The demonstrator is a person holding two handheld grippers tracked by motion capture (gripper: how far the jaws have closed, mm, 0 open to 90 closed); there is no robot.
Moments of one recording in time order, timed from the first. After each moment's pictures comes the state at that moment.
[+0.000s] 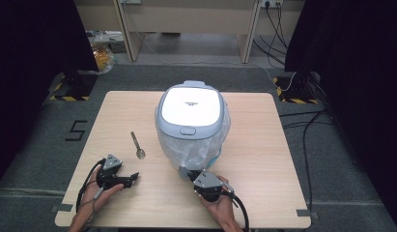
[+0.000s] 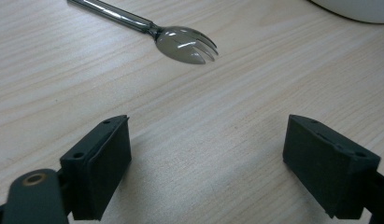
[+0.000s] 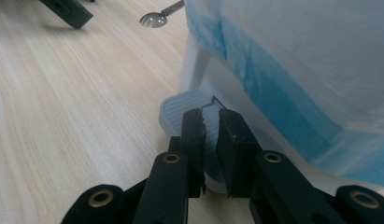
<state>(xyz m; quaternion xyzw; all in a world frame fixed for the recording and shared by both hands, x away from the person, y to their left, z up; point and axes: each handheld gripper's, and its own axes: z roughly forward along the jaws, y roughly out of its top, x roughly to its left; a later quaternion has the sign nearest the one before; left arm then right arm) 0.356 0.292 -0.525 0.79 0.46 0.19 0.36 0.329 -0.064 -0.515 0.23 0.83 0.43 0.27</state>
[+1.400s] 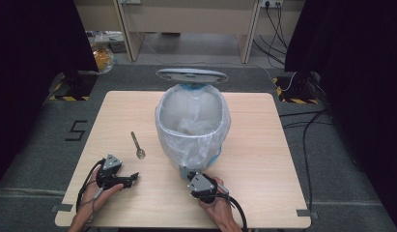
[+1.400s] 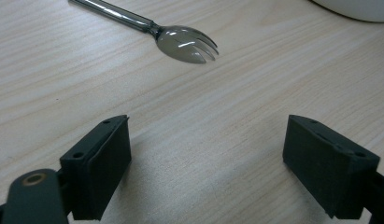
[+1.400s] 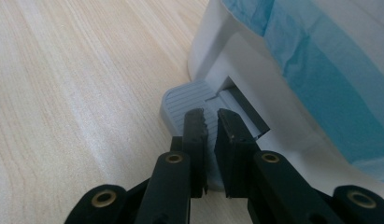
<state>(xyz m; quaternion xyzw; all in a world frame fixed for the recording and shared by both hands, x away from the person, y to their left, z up) 0.356 0.292 -0.525 0.78 0.47 0.19 0.36 0.328 -0.053 -0.522 0.19 0.86 0.37 0.31</state>
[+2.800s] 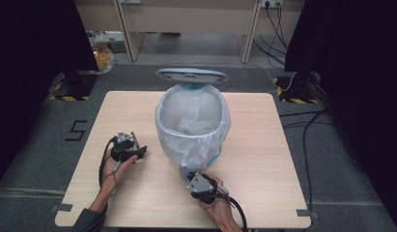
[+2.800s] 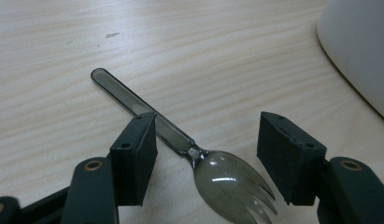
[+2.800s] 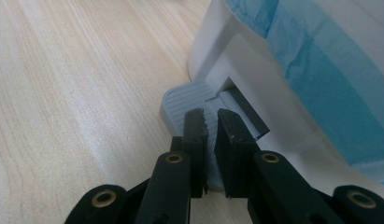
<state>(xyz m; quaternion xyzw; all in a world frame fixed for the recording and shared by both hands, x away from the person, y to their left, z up) 0.441 0.263 -0.518 0.73 0.53 0.22 0.37 0.327 -0.053 -0.523 0.18 0.86 0.36 0.32</state>
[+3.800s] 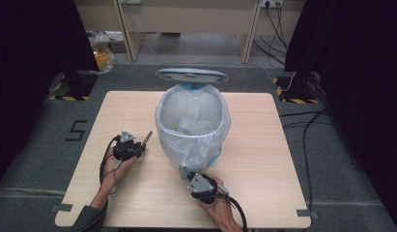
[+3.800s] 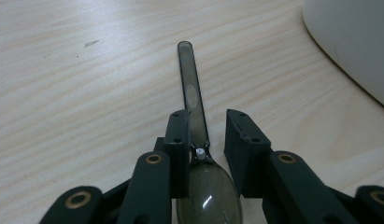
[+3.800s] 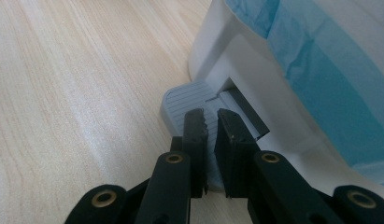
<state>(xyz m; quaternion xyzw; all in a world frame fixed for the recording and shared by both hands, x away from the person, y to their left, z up) 0.444 0.261 -0.519 0.76 0.49 0.21 0.37 0.327 -0.053 -0.523 0.18 0.86 0.36 0.31</state>
